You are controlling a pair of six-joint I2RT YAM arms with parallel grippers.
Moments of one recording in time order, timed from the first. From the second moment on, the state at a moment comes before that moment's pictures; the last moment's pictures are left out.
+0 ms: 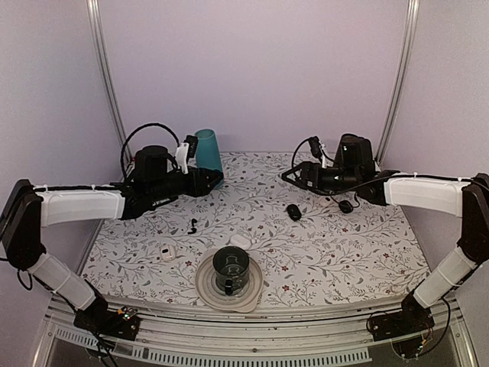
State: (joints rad) left arm -0.59 1.49 0.88 0.32 0.16 -0.34; right arm 0.52 1.55 1.01 0.13 -0.51 0.54
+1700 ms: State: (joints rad) left arm -0.90 1.64 1.13 0.13 0.15 0.10; right arm 0.69 1.68 1.23 -0.05 -0.73 0.59
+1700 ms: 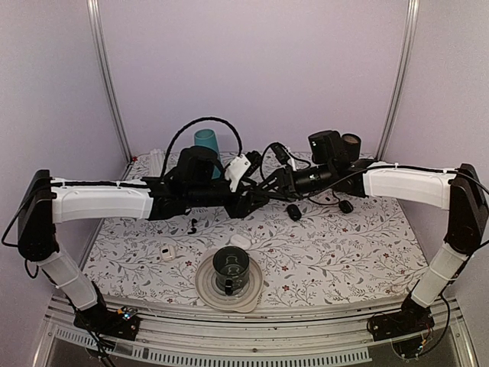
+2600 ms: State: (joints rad) left arm -0.90 1.58 1.04 0.16 0.22 0.06; right arm 0.69 1.64 1.24 -0.10 -0.65 0.45
